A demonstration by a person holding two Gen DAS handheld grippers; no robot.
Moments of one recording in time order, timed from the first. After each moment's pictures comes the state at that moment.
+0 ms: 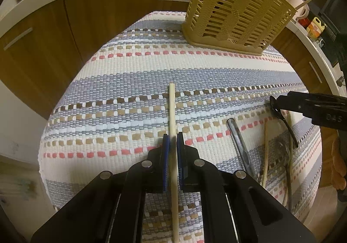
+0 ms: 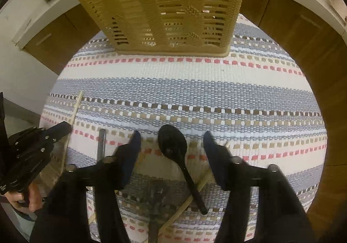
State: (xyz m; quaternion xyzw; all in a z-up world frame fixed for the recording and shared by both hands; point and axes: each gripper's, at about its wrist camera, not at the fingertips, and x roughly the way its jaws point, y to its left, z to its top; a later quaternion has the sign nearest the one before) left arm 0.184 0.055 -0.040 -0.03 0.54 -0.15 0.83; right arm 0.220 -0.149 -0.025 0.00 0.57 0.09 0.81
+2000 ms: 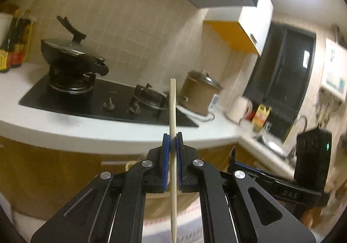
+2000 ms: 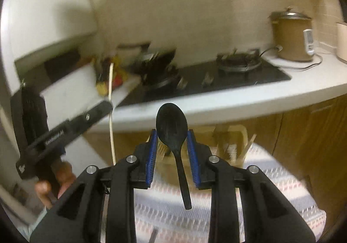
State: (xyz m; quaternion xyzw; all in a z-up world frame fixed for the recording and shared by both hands) left arm 0.249 0.015 0.153 -0.17 0.18 -0.27 0.93; right arm 0.211 -0.200 0.133 0.12 0.24 0.20 0.94
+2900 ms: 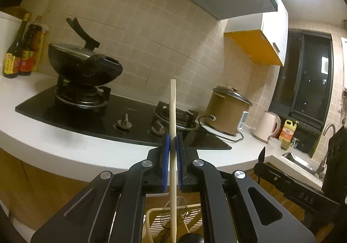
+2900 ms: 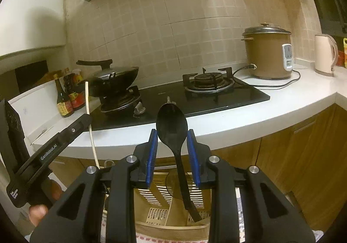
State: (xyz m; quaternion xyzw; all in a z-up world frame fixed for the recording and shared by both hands) left arm 0.318 -0.005 0.110 -0.16 0.12 -0.19 0.96; right arm 0.282 -0.213 0.106 0.09 0.18 0.10 0.97
